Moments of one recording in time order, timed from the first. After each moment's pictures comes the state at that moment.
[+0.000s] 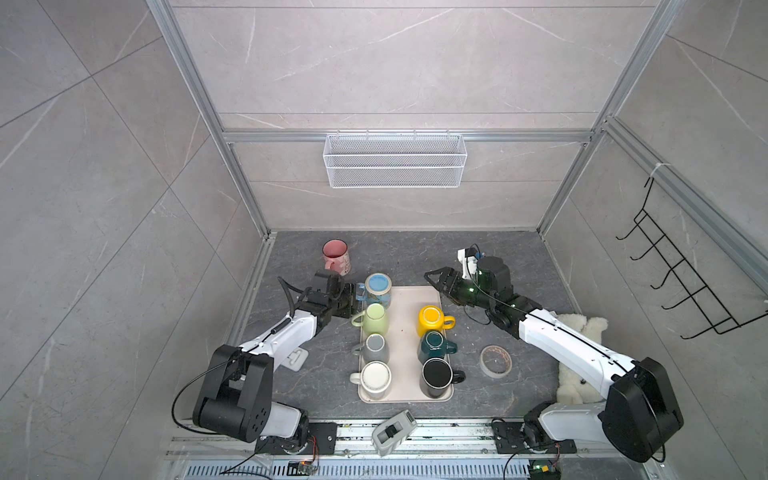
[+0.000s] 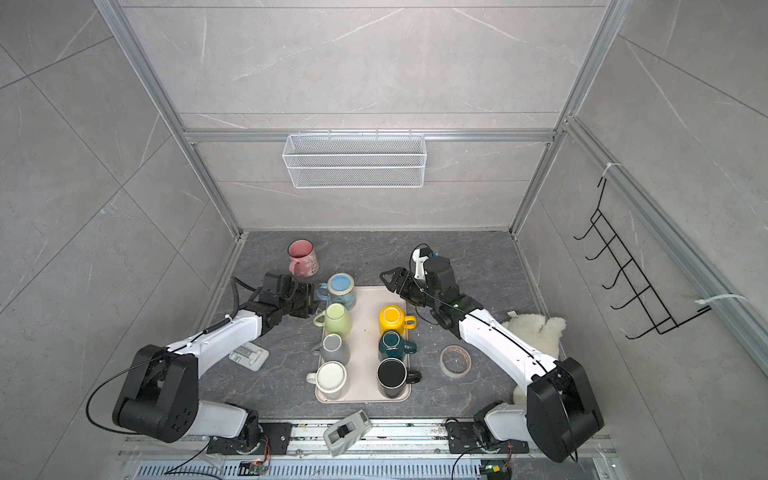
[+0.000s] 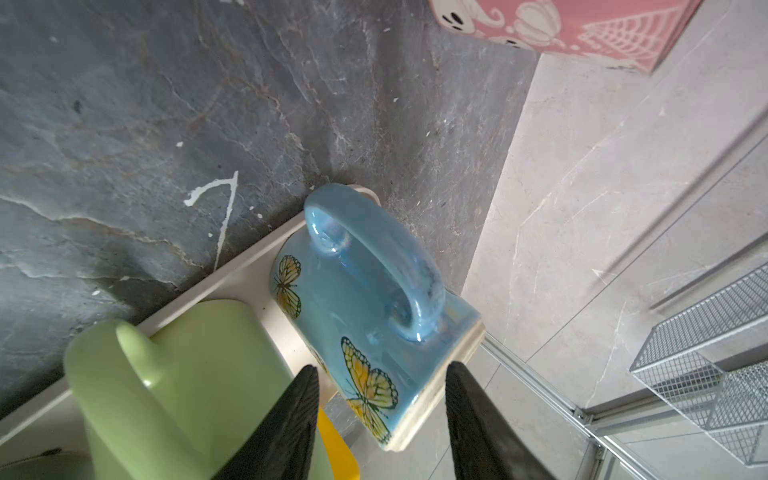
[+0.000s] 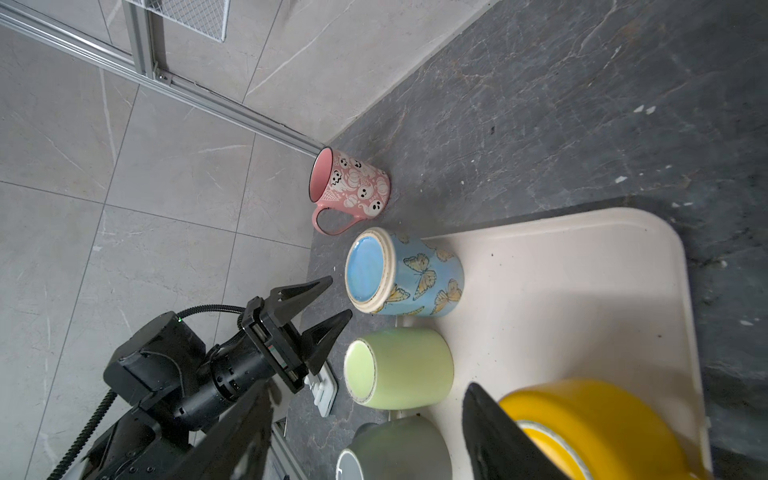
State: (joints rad) left arm -0.31 1.44 0.78 -0.04 0.21 -1.73; right arm 0.47 1.34 0.91 0.01 -0.36 0.91
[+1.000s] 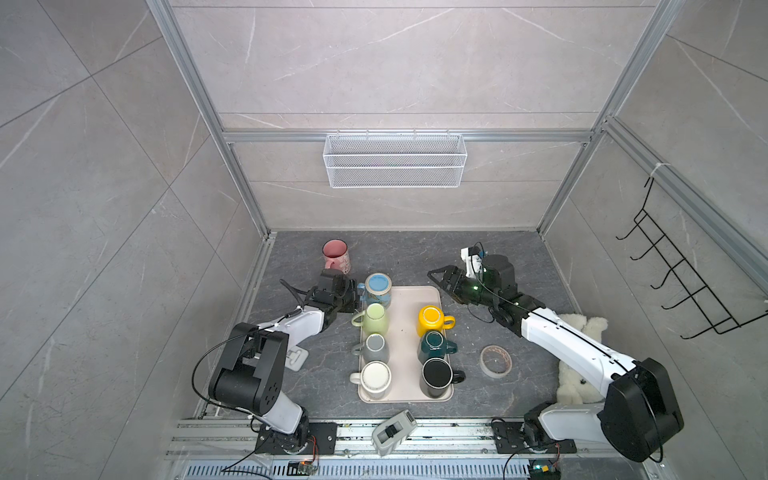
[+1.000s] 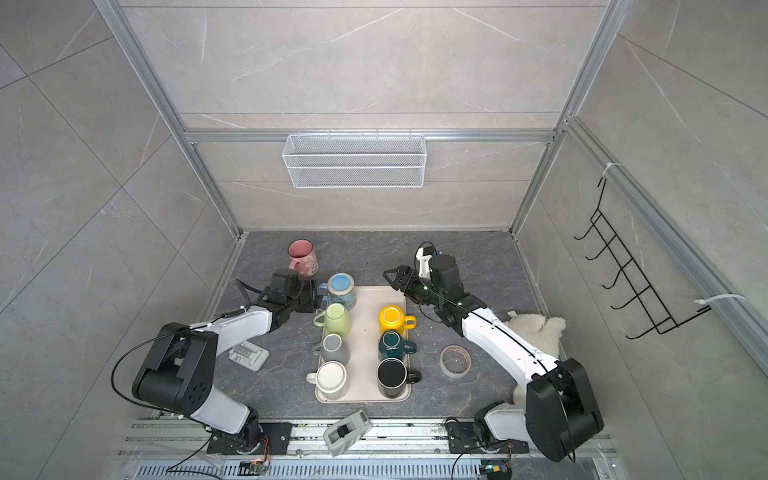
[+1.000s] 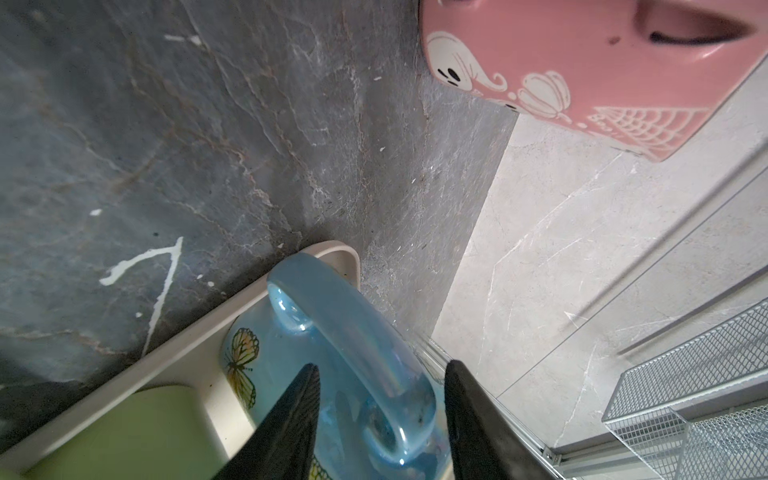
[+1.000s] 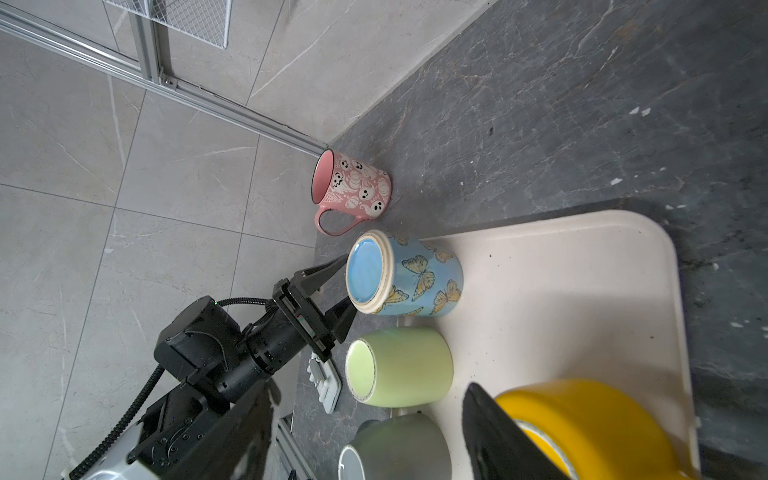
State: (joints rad) left arm -0.31 1.58 0.78 0.14 0.14 -1.81; right arm 0.43 1.34 0.91 0.01 -0.41 0.91
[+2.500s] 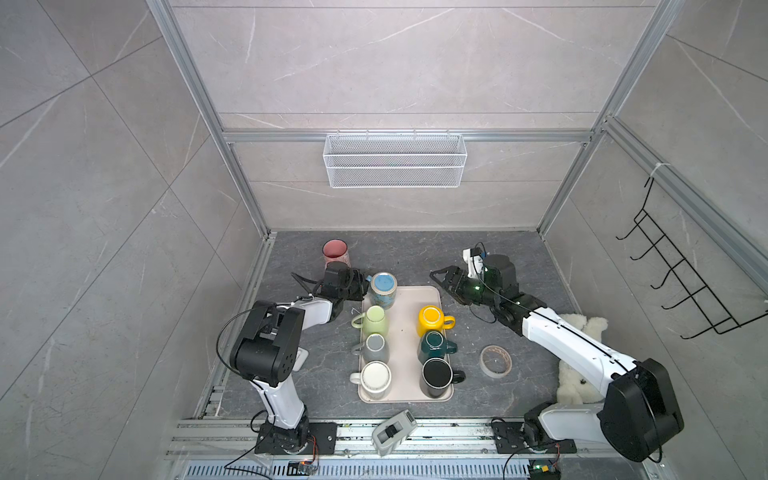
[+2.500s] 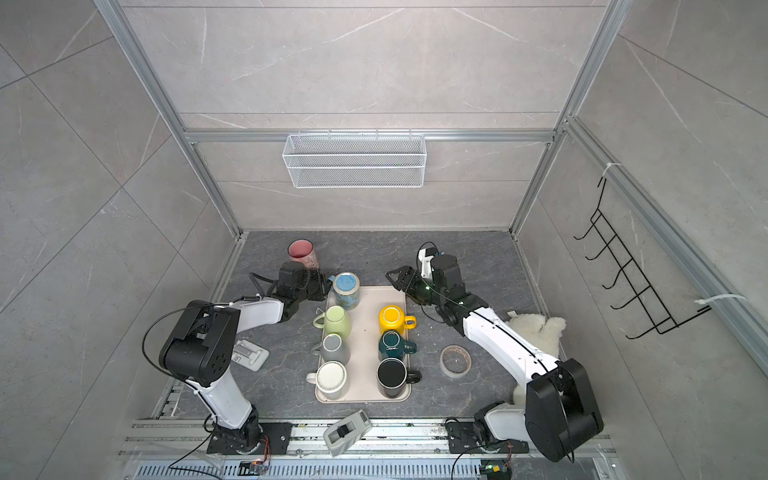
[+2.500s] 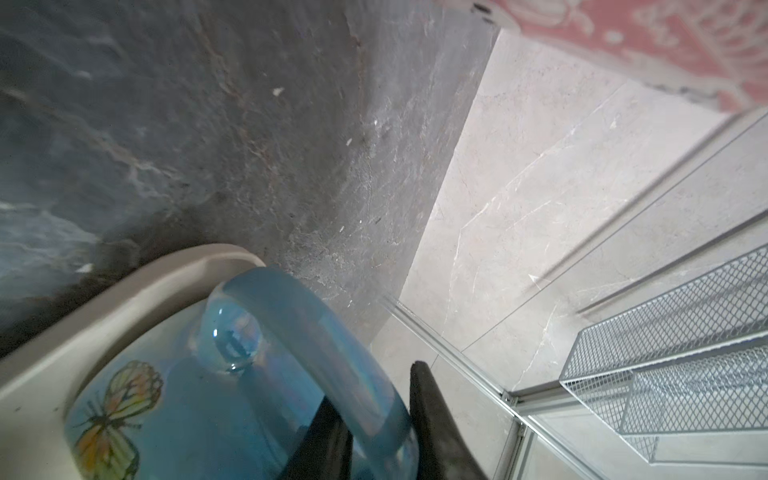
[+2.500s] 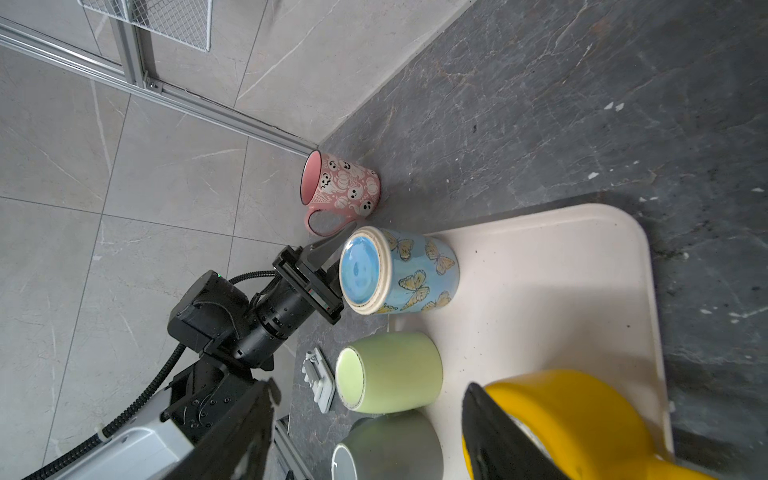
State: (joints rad) left arm -0.30 1.77 0.88 0.41 0.26 -1.81; right arm 0.42 1.34 0.91 -0.02 -0.41 0.91
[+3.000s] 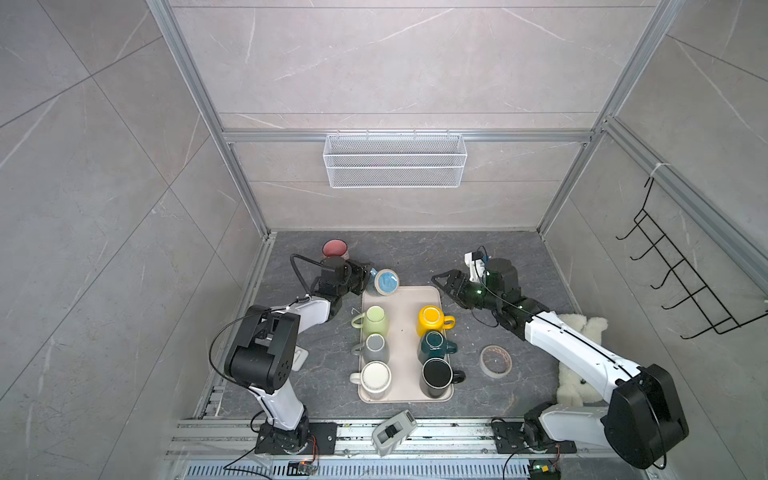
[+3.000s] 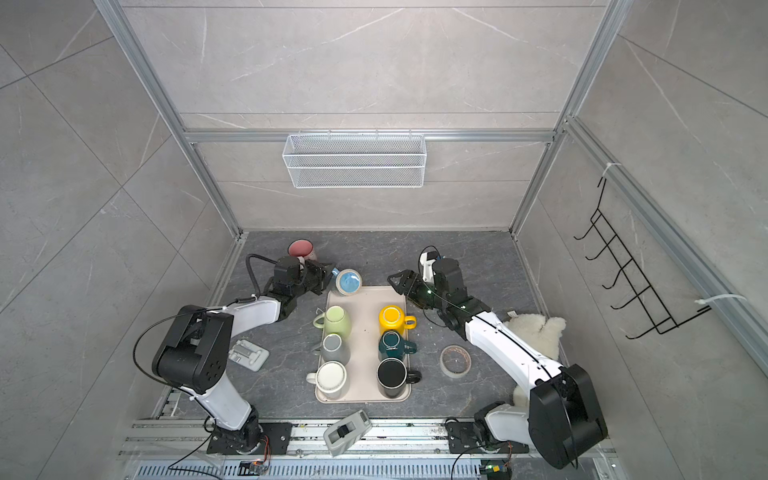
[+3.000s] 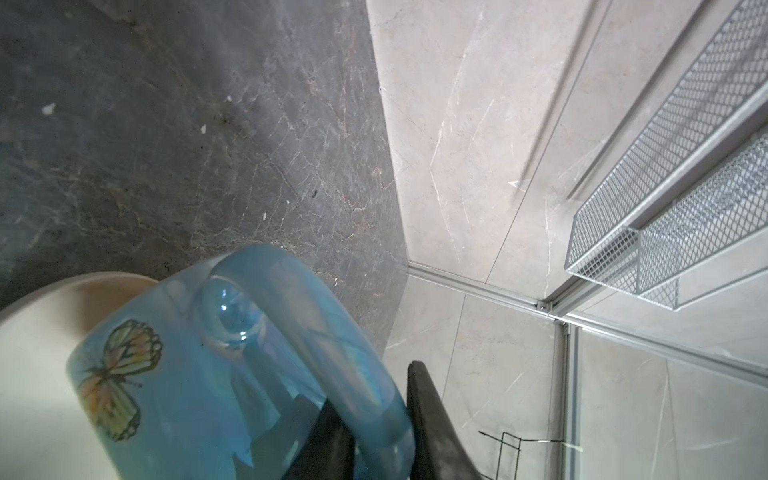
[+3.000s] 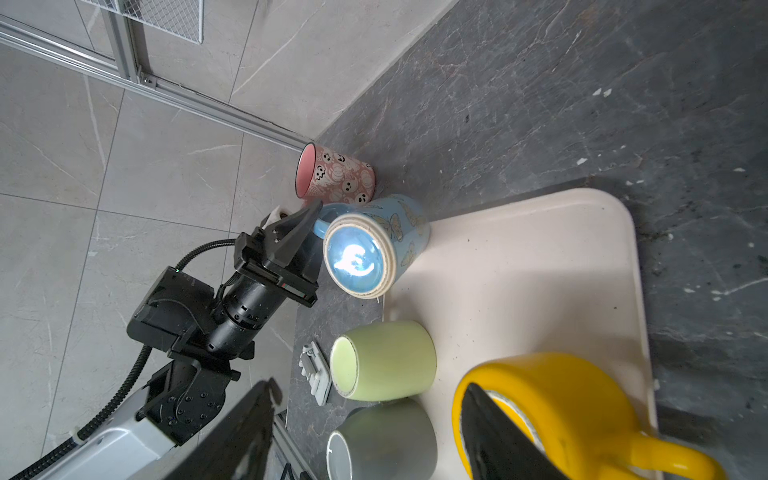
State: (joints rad) left arm -0.30 1.70 0.89 0.45 0.34 -1.45; right arm 0.42 1.30 0.87 -0.03 -0.41 0.91
